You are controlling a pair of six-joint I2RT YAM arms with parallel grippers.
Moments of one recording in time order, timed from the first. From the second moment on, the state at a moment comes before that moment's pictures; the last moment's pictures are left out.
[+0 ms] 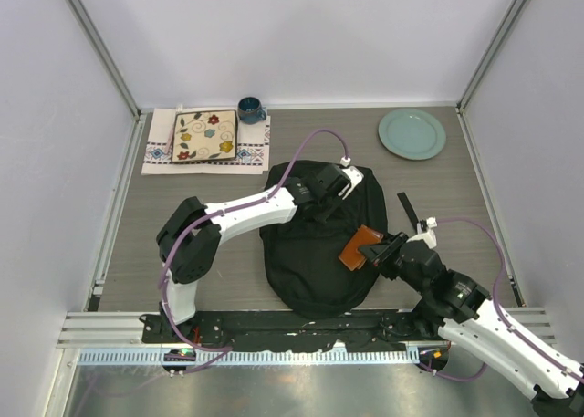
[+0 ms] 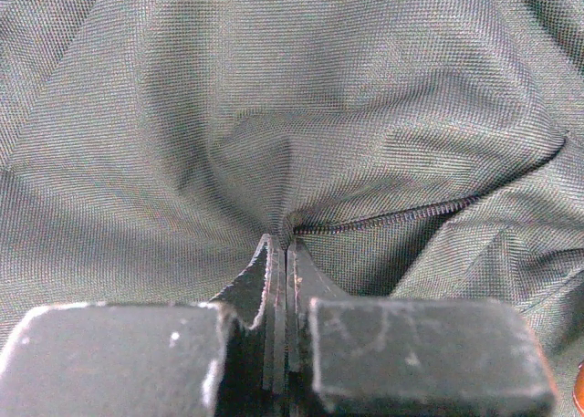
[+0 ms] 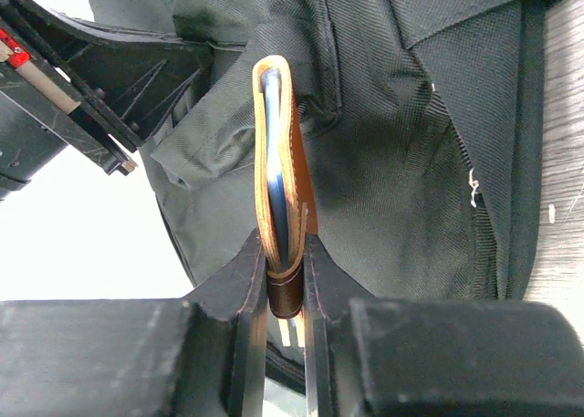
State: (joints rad) left arm -0.96 1.92 1.49 -0.49 -0.23 -0.03; right arm 0.78 0.33 0.33 -0.58 0.25 1.38
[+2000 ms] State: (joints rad) left arm -0.95 1.85 1.68 -0.70 -0.18 -0.21; right arm 0.54 1.13 0.18 0.74 0.03 1.49
